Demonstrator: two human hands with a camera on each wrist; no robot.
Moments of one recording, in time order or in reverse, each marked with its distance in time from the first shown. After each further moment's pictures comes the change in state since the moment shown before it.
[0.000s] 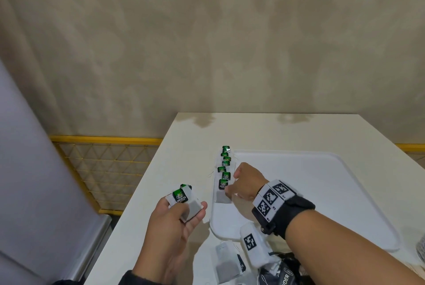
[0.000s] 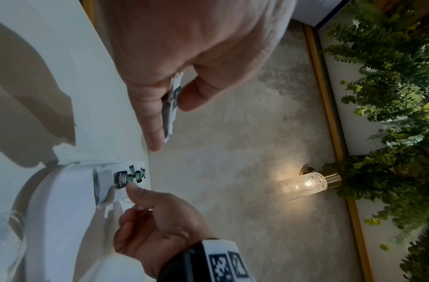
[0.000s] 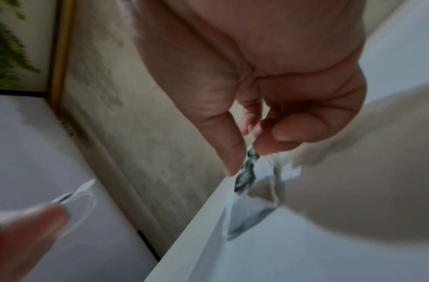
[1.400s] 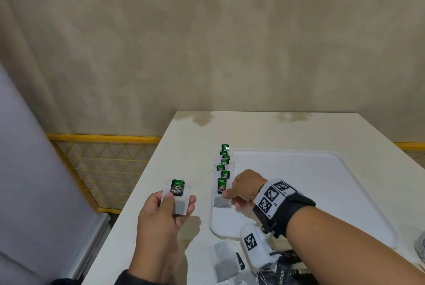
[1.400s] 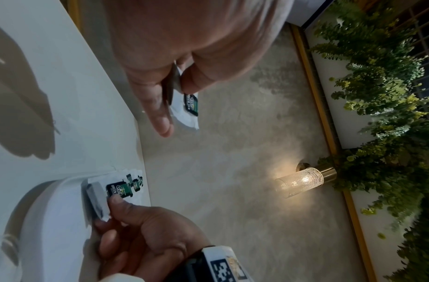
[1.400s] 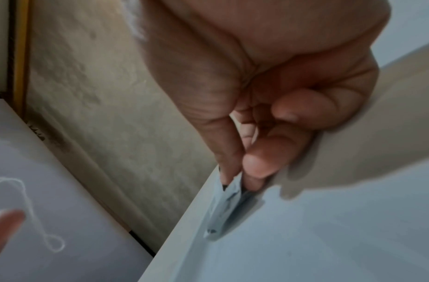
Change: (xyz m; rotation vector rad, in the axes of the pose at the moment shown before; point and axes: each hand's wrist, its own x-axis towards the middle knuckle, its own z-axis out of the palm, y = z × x) left_hand -0.004 0.009 0.005 0.059 0.184 0.110; right_hand -0.007 -0.001 -0.001 0.031 -0.178 0.136
